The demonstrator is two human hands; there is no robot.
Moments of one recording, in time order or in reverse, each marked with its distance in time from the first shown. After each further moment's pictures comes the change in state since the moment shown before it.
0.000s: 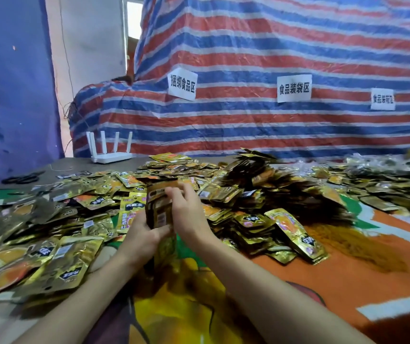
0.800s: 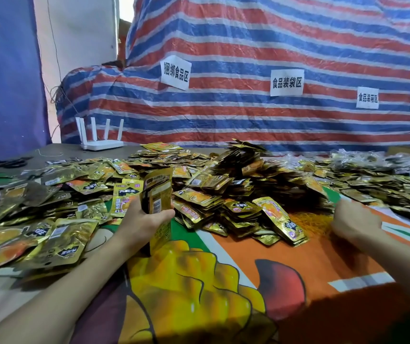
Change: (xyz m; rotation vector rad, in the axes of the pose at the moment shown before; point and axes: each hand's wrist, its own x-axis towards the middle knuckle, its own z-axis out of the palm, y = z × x) left_hand -0.010 0.007 0.002 0.121 -0.026 -0.017; right_hand -0.048 0.012 -0.315 -1.571 0.408 0.544
